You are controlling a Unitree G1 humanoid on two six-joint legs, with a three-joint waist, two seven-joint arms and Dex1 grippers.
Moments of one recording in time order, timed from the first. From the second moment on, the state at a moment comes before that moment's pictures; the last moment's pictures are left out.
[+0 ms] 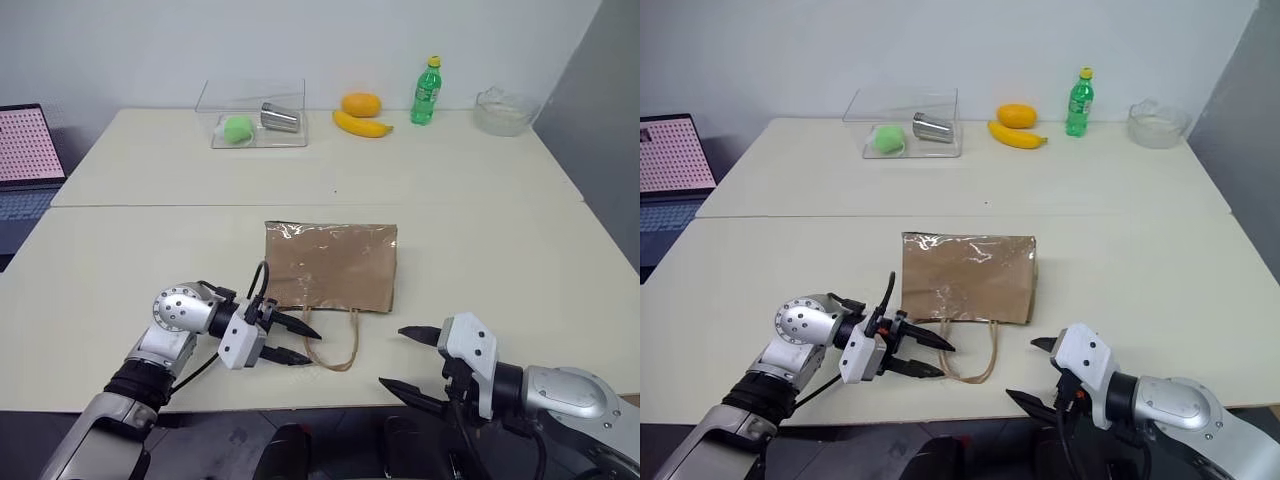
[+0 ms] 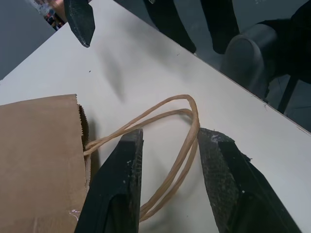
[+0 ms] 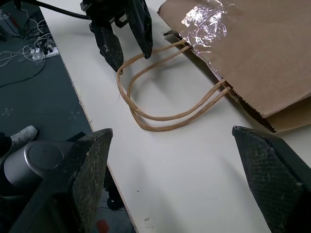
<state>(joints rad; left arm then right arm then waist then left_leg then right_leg) -0.42 0.65 -0.32 0.37 -0.35 -0.81 -1.56 0.17 -0.86 0.10 -0.93 0.65 0.71 0.48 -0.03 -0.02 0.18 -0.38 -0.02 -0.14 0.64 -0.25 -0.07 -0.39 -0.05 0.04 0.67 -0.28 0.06</state>
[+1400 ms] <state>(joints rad) -0.50 0.58 -0.21 0.08 -0.31 -0.24 -1.24 -0.30 -0.66 0.51 -0.67 0.37 0.68 0.69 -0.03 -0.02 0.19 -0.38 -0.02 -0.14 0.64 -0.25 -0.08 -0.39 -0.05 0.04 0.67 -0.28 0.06</state>
